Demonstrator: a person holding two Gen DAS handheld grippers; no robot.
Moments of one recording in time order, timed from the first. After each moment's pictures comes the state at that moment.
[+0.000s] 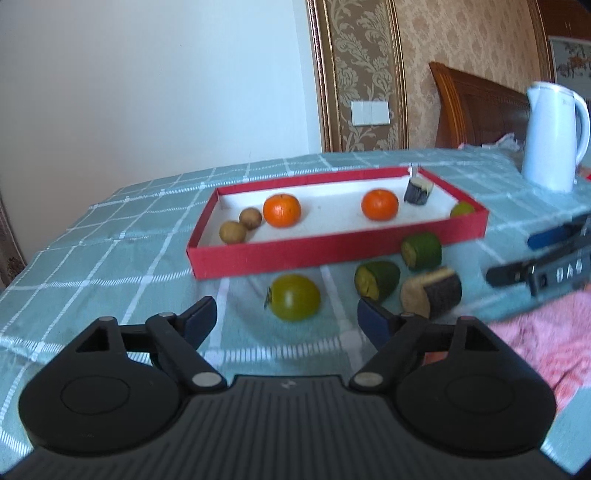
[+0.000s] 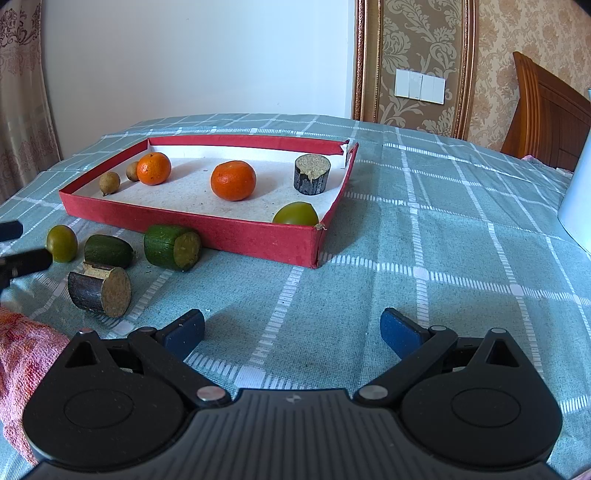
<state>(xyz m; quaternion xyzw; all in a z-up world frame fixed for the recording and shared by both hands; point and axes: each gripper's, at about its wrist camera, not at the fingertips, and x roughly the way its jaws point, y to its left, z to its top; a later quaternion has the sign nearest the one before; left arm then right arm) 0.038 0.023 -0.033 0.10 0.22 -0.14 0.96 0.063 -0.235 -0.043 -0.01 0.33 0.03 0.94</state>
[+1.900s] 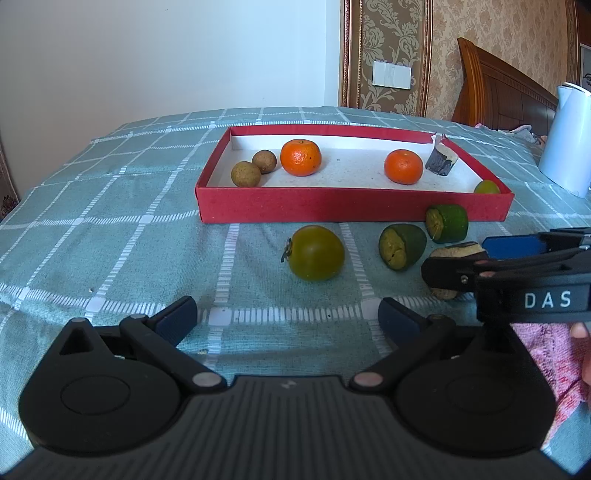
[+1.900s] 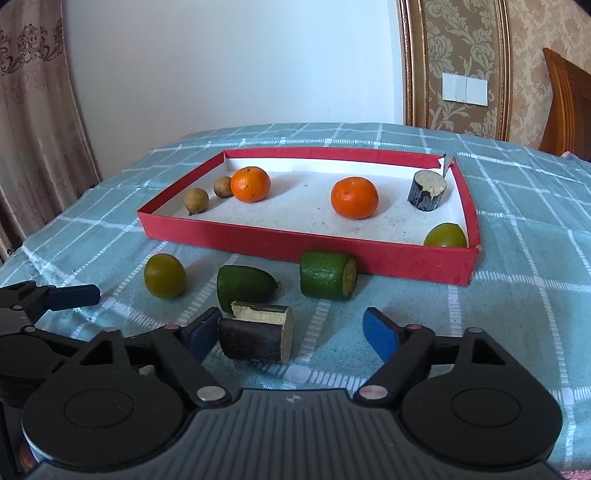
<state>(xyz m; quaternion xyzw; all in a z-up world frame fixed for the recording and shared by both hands) 0.061 0.040 -0.042 0.05 0.31 -0.12 0.94 0.070 -0.142 -0.035 0.03 0.32 0.08 0.94</state>
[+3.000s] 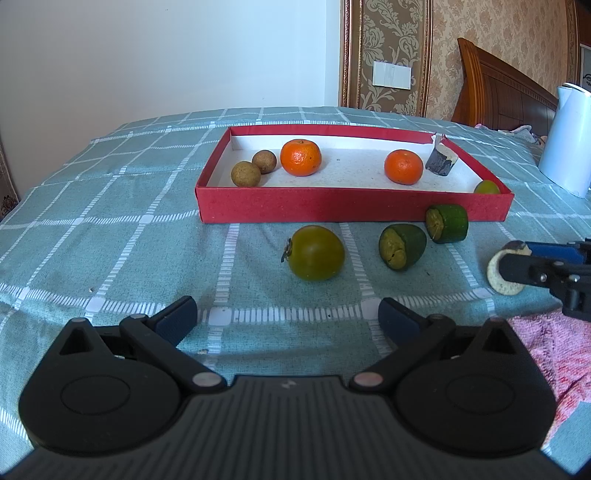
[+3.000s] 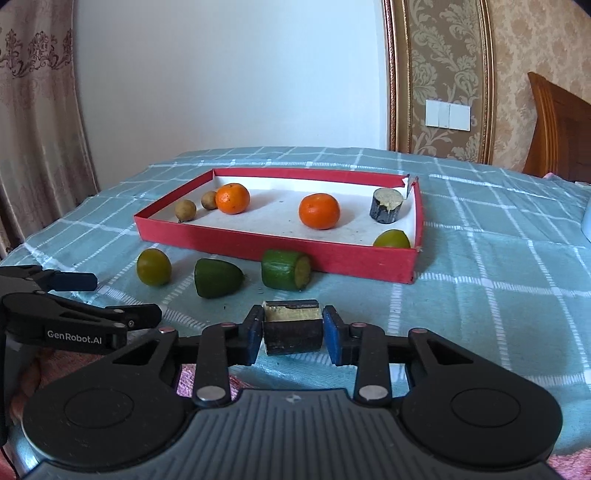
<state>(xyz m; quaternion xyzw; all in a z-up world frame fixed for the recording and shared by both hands) 0.061 0.040 -0.042 0.05 0.31 -0.12 0.94 0.028 -0.174 -0.027 0.01 0.28 0.08 0.96</state>
